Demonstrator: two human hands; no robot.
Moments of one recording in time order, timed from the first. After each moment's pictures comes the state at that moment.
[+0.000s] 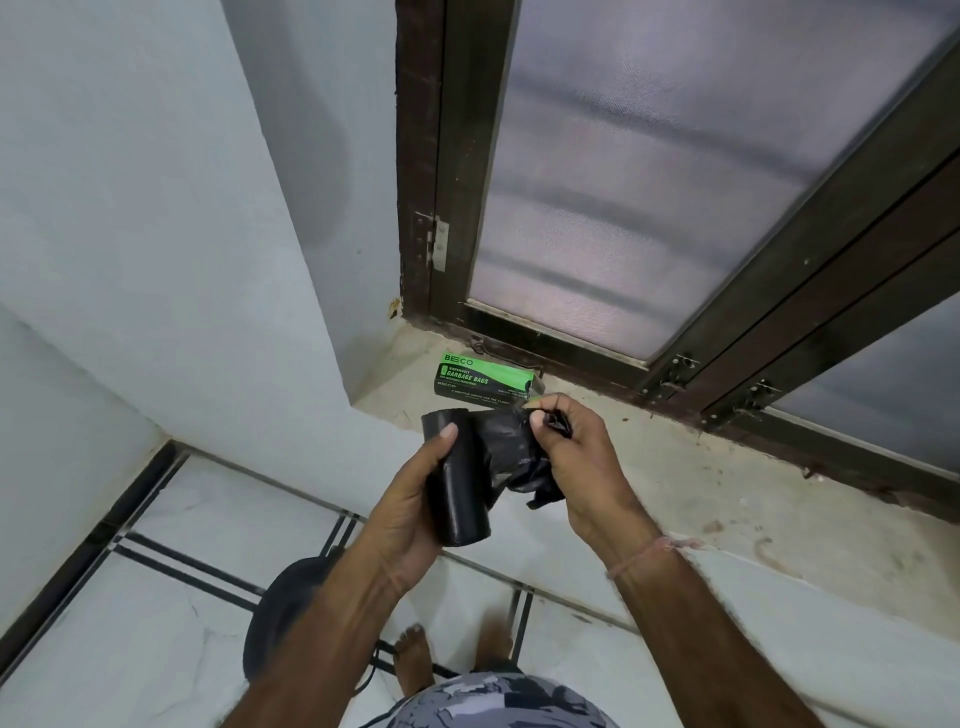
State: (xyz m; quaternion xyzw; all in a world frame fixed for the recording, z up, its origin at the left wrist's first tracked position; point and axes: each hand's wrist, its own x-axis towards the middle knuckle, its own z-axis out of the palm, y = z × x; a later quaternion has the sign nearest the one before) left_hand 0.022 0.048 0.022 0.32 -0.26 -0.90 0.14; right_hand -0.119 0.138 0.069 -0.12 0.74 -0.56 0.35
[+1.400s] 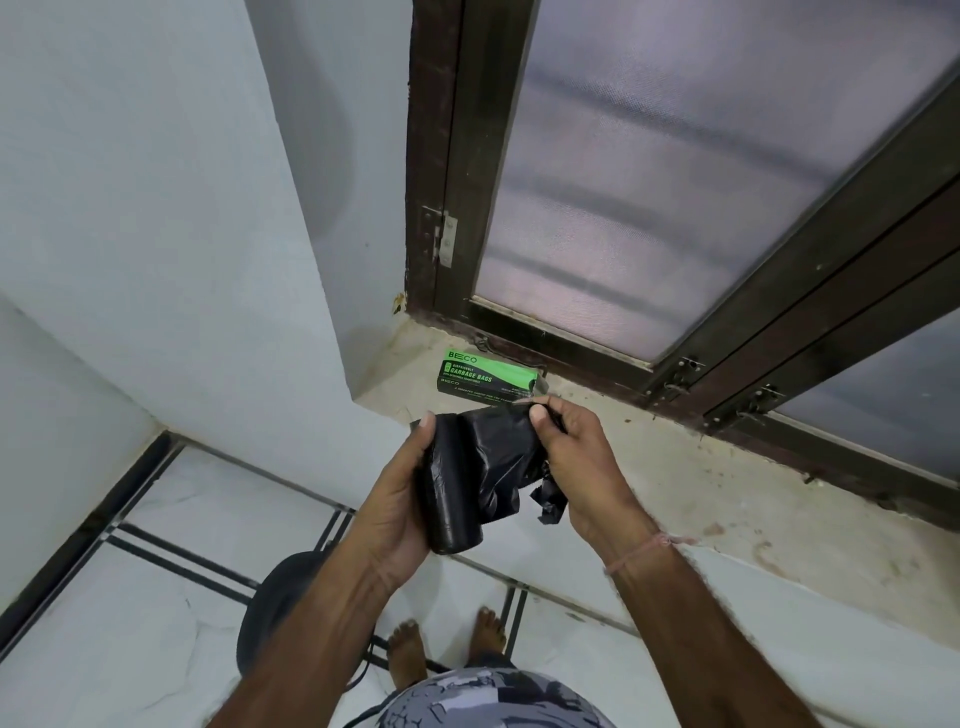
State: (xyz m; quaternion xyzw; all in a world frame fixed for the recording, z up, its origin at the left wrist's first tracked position) left_hand 0.029 0.042 0.017 0.30 -0.26 -0.91 0.15; right_hand -0.119 0.135 0.060 -0.14 0.75 -0.54 0.36
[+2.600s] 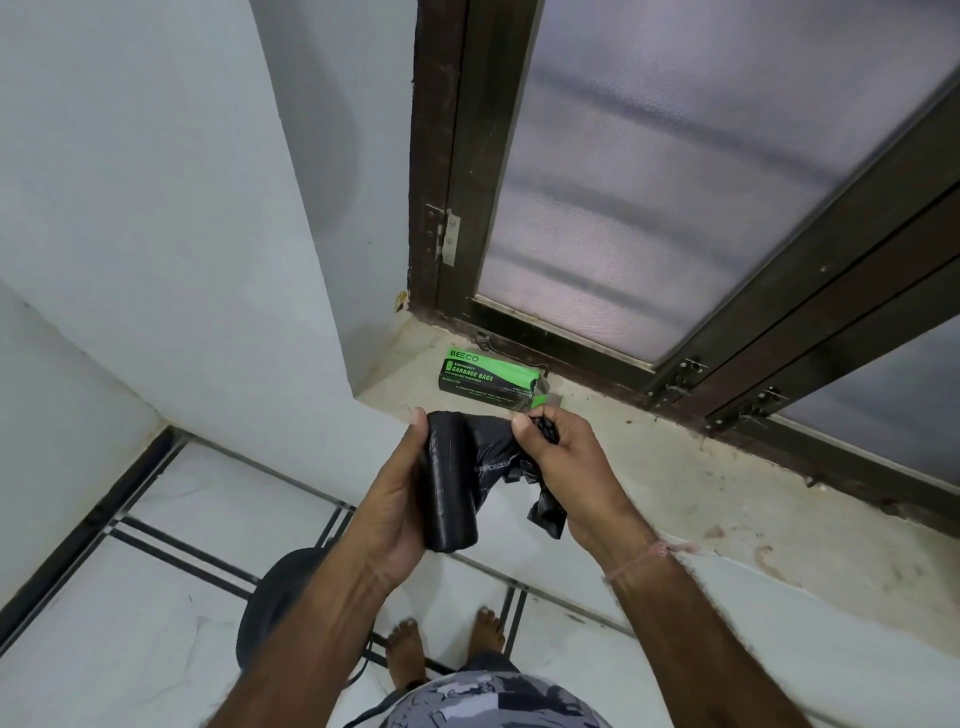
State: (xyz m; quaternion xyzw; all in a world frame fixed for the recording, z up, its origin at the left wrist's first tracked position) left_hand 0.033 0.039 0.014 0.34 -0.26 -0.89 0.15; right_hand -0.118 0.138 0.053 -0.20 0.74 -0.53 0.35
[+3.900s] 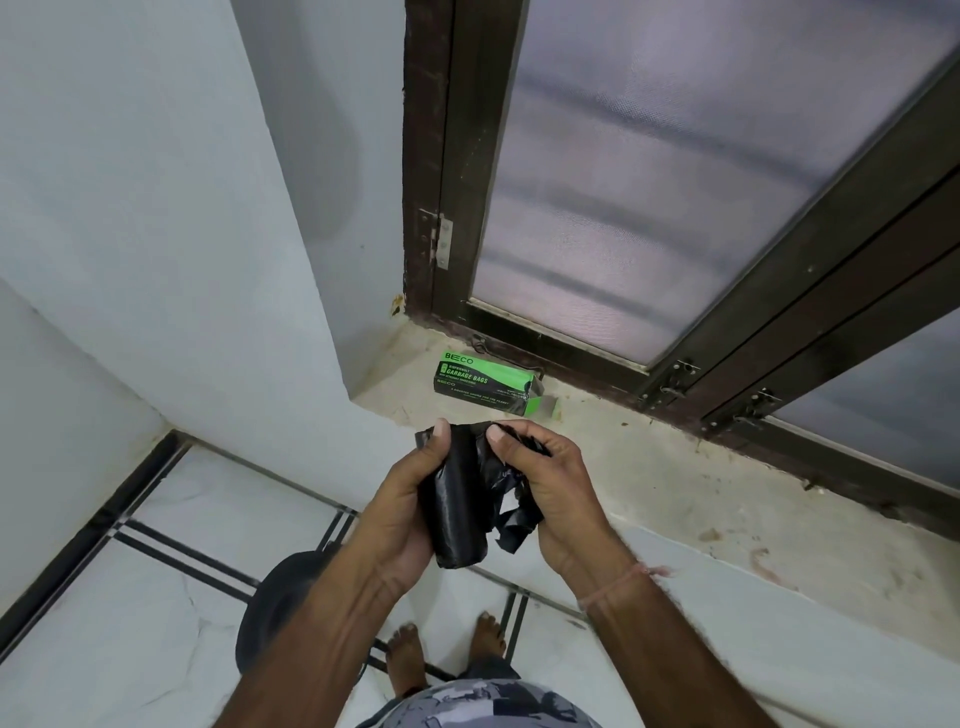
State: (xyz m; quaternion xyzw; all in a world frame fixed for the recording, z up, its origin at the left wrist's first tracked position) left_hand 0.025 0.057 0.036 0.33 -0.28 -0.89 0.16; right_hand -0.098 0.146 0.051 -0.15 0.64 -0.62 0.42
